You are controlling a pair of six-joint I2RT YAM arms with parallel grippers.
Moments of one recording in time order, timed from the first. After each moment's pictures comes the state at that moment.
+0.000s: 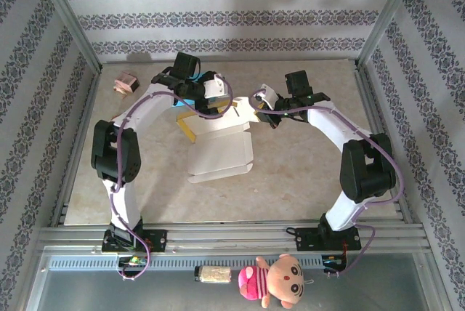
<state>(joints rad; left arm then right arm) -0.32 1.94 1.67 -0.62 0.57 1.05 0.25 1.70 1.26 -0.47 -0.66 -0.64</state>
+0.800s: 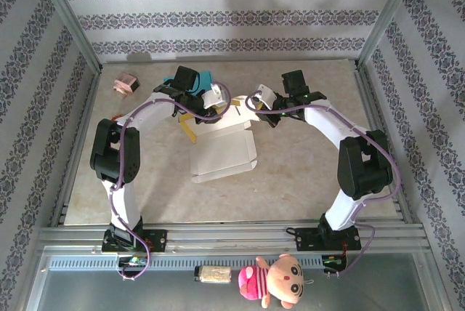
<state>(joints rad) -0.31 1.92 1.49 -0.53 0.63 0.80 0.28 1.73 1.27 -0.45 -0.54 -0.65</state>
